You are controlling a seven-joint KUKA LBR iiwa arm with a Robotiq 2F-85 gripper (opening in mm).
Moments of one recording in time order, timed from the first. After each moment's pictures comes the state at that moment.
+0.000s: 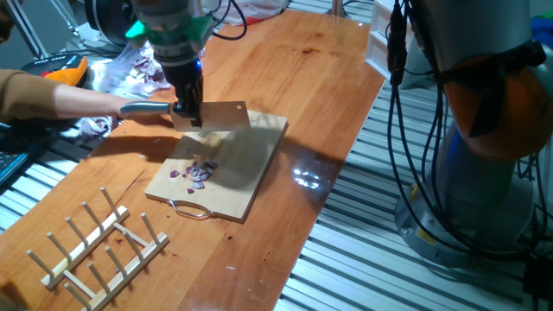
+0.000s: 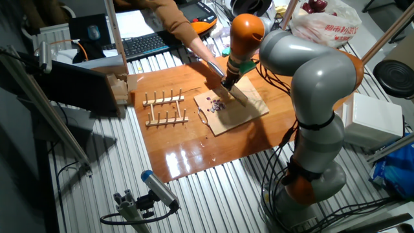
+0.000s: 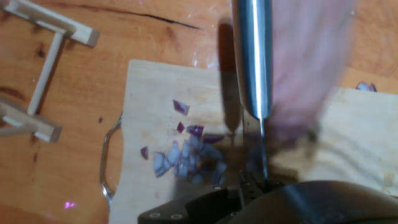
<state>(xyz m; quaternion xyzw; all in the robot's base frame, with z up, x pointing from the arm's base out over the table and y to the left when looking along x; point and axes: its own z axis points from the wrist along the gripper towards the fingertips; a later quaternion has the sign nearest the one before) 0.567 0.071 0.145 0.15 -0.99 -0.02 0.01</state>
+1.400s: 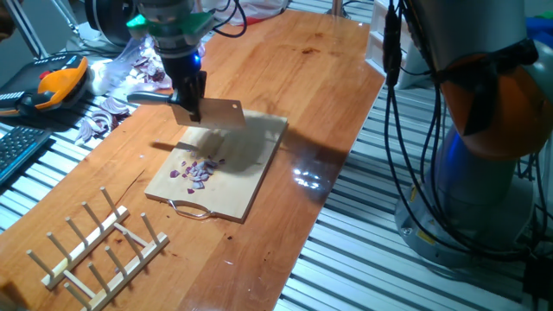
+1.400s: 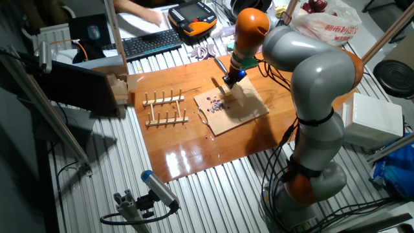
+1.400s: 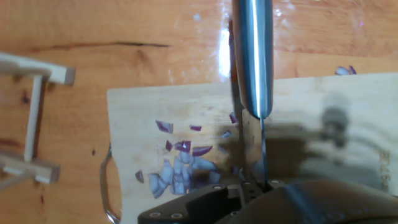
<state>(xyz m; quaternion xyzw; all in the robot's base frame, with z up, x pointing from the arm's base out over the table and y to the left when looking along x) 0.572 0.062 0.146 0.04 -1.00 -0.05 0.03</state>
